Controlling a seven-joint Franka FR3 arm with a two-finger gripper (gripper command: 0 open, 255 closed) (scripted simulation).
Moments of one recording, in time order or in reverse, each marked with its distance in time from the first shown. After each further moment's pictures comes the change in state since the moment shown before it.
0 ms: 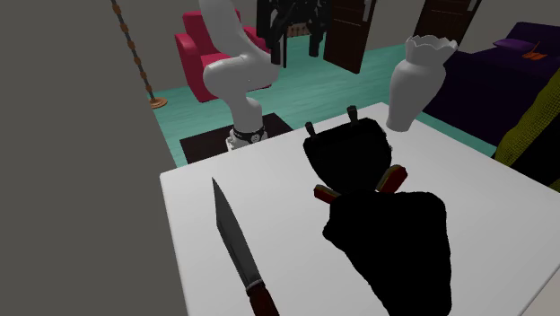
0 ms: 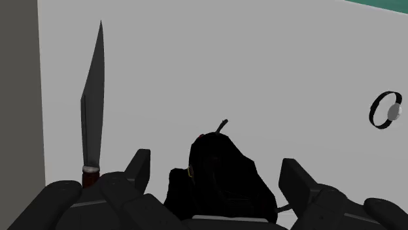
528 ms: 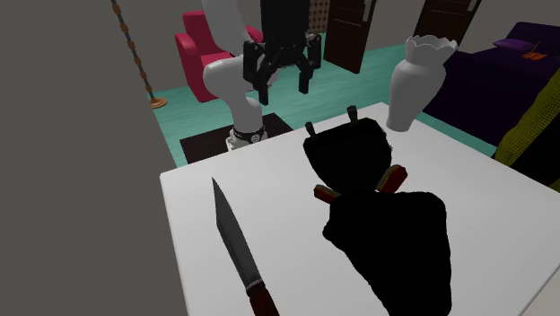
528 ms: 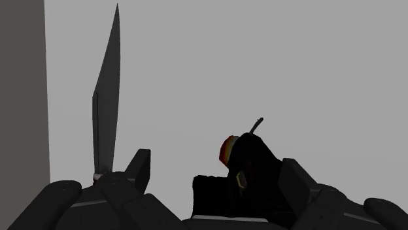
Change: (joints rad) arm -0.029 0.103 -0.076 -0.070 -0.049 0.154 -0.067
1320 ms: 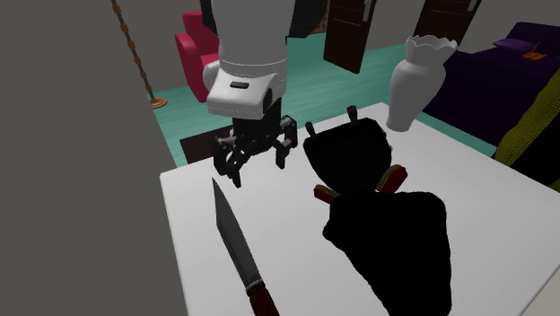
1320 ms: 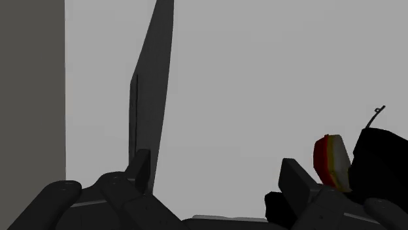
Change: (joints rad) arm -0.045 0.324 -0.151 -0.009 -0.052 0.303 -0.133
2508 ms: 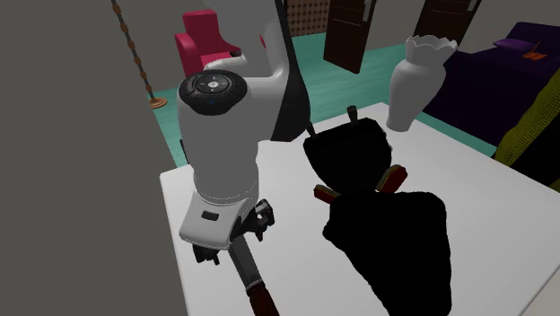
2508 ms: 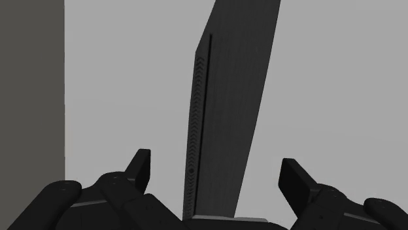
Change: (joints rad) arm -0.035 0.410 -0.102 0.067 0.081 0.310 -0.157
